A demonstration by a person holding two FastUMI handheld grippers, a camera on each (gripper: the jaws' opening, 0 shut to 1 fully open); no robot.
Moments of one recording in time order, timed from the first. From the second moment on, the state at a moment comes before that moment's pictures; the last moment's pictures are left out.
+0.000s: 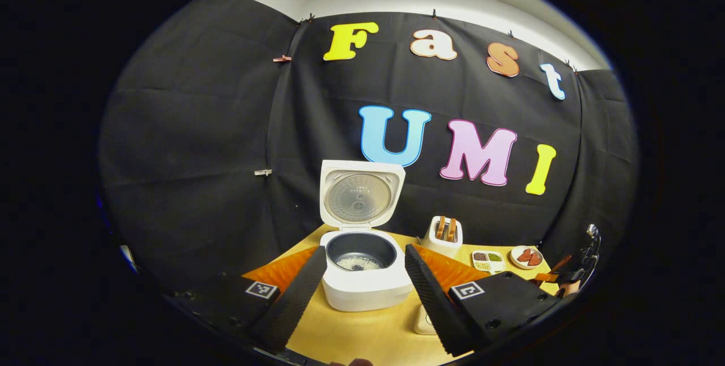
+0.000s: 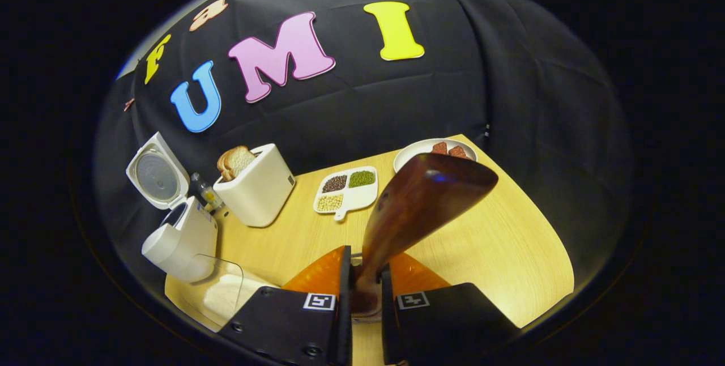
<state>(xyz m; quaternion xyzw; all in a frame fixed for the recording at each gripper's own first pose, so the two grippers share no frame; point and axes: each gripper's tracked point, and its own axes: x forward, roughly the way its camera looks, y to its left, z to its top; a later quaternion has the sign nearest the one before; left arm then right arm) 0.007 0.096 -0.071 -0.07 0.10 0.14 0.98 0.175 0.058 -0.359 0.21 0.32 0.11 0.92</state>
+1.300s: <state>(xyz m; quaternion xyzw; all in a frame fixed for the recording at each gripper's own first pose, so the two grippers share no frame) 0.041 0.159 -0.106 -0.06 0.11 0.02 0.99 0.096 0.276 -0.320 -0.09 0.30 0.19 0.93</state>
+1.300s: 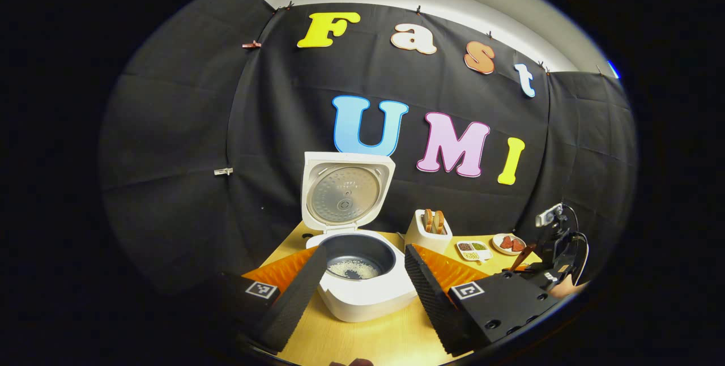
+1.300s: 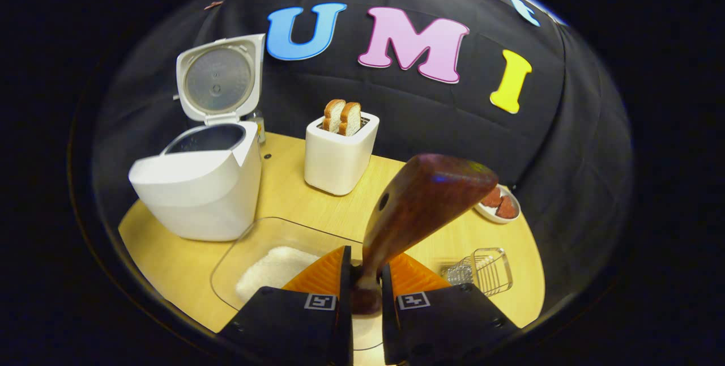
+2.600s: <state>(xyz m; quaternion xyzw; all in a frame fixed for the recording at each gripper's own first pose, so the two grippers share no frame) 0.011 0.170 -0.106 -0.06 0.12 0.04 0.99 0.061 0.312 -0.360 0.25 0.44 0.15 0.85</state>
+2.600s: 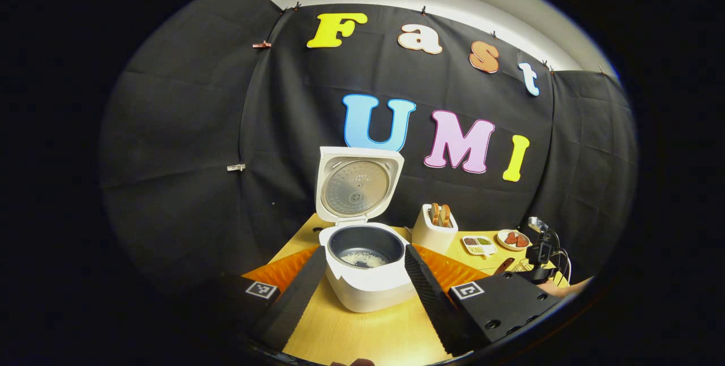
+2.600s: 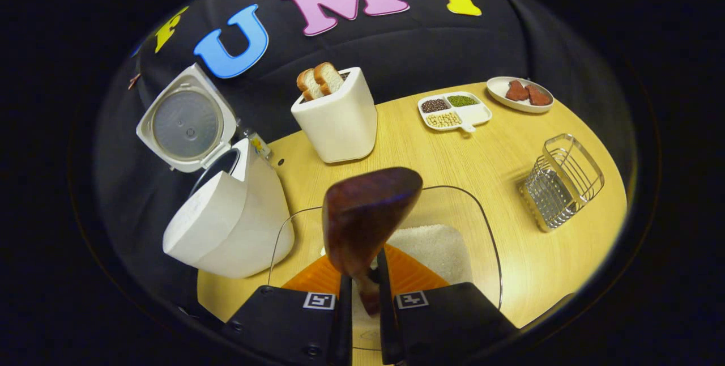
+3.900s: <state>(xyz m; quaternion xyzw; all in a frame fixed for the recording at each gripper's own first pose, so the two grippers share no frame) 0.015 0.171 -0.101 -0.06 0.11 0.03 0.99 0.096 0.269 -0.259 0.52 0.40 0.09 0.75</state>
